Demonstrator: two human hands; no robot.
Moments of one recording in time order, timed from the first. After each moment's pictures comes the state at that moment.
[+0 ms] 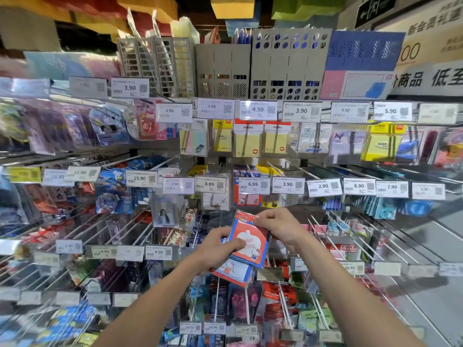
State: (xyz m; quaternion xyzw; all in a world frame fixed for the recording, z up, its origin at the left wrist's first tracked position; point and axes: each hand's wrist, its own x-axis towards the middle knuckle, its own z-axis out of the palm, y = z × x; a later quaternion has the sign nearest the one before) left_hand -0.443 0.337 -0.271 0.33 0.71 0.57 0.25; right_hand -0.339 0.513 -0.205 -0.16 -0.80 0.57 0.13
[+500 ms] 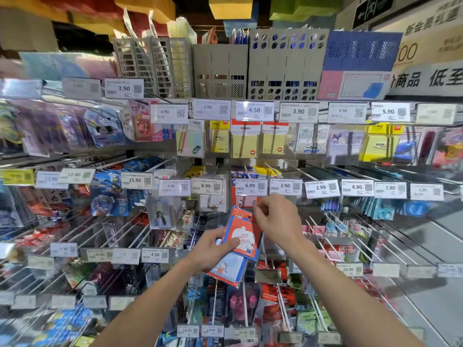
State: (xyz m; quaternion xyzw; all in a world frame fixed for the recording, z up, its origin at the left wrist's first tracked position) left_hand -0.453 0.337 -0.280 0.36 0.68 0.60 0.21; right_hand -0.347 0.514 -0.199 -0.14 -0.92 0.12 0.35
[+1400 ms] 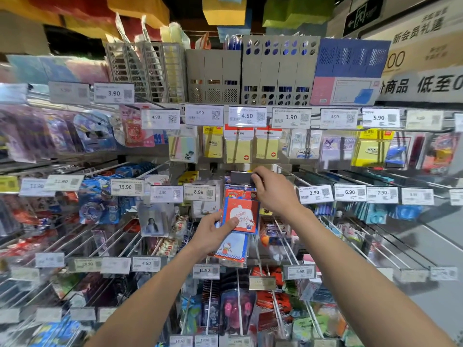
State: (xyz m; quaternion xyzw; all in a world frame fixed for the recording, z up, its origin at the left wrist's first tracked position) left_hand -0.465 0.371 -0.246 0.35 0.65 0.66 0.15; right_hand -0.378 0.544 -0.136 -0.11 -0.93 0.12 0.32
